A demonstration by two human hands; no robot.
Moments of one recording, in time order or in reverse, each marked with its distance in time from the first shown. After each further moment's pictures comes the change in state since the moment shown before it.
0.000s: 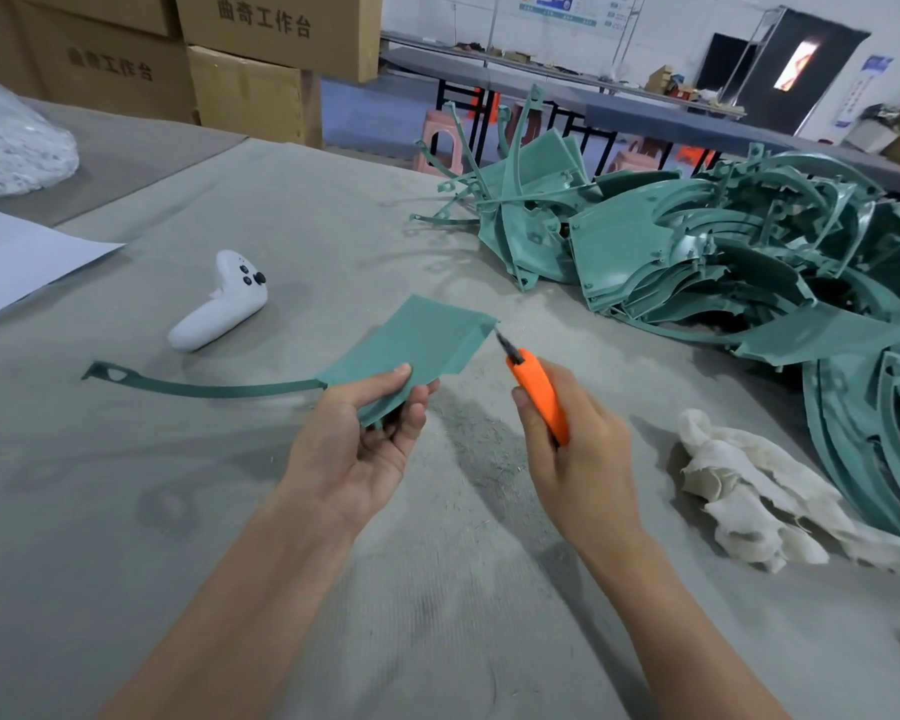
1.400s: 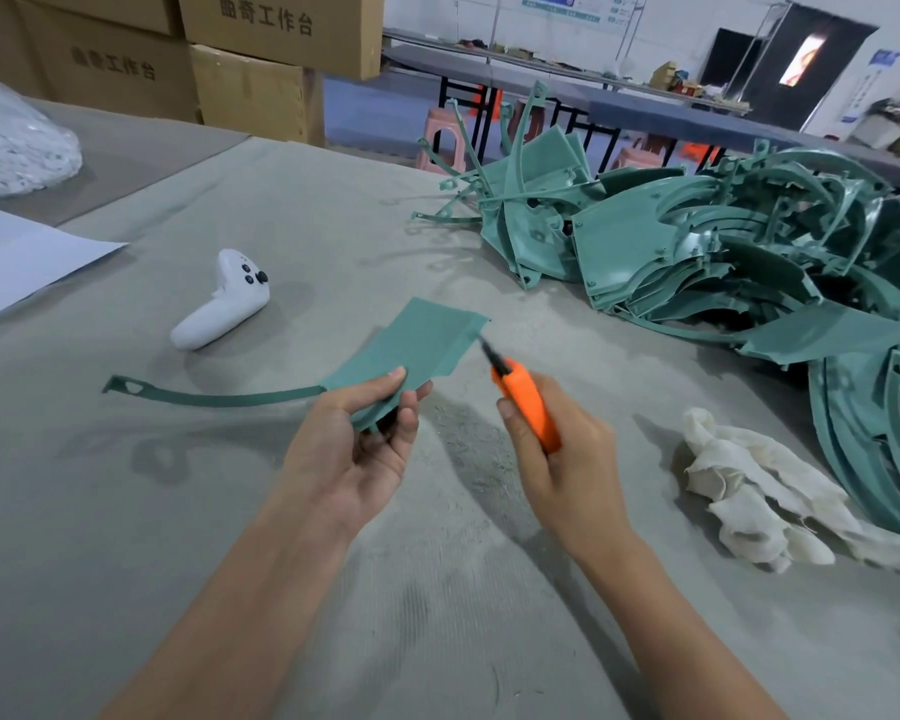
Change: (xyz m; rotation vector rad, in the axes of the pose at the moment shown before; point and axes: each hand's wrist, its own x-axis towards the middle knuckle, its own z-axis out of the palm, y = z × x) left_hand 0.002 0.000 -0.006 -0.047 -0.004 -0.028; right_hand -0.004 0.004 0.008 0.177 -0.058 0.014
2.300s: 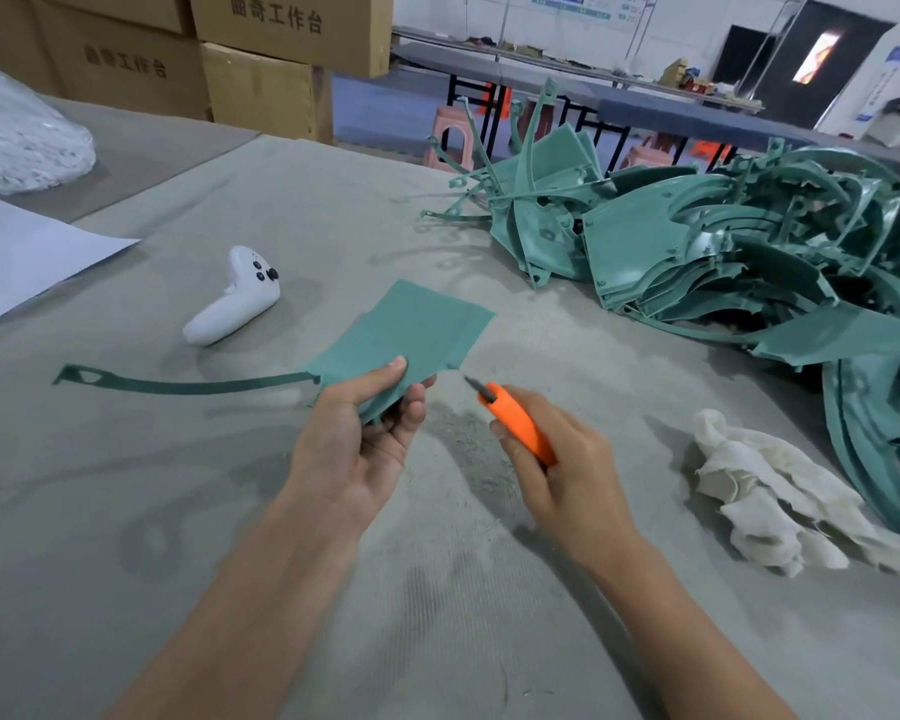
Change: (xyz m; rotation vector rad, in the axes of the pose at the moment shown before) left_hand 0.002 0.000 0.000 0.037 -0.001 0.142; right_hand -0.009 0.007 0.002 -0.058 -0.114 -0.067
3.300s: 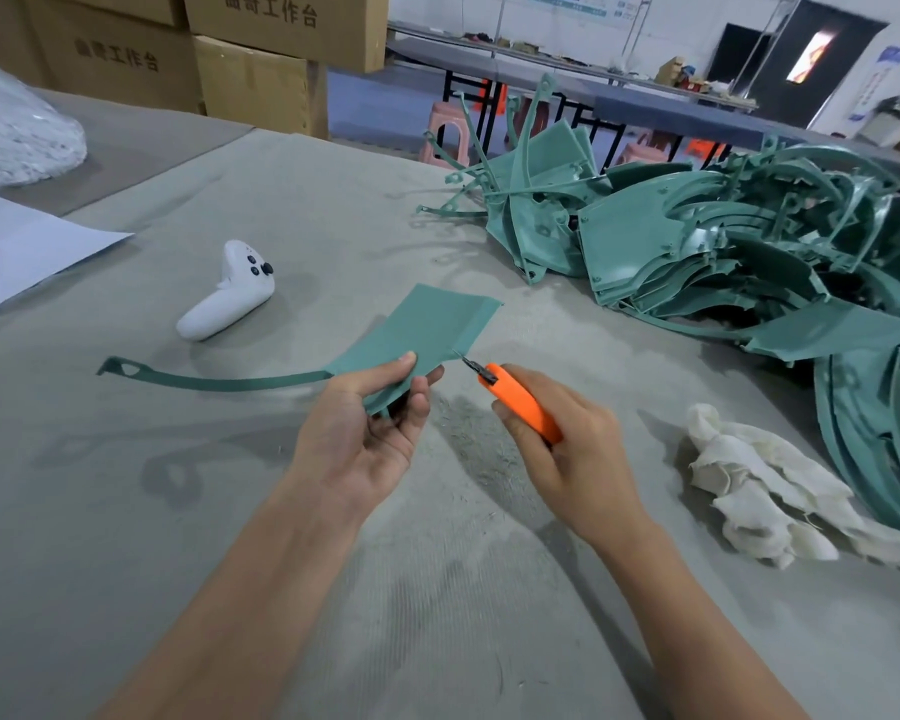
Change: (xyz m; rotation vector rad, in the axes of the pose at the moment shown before) left_hand 0.000 0.000 0.003 -0.033 -0.002 -0.128; right_hand 0.012 0.002 -0.011 -0.033 -0.005 -0.034
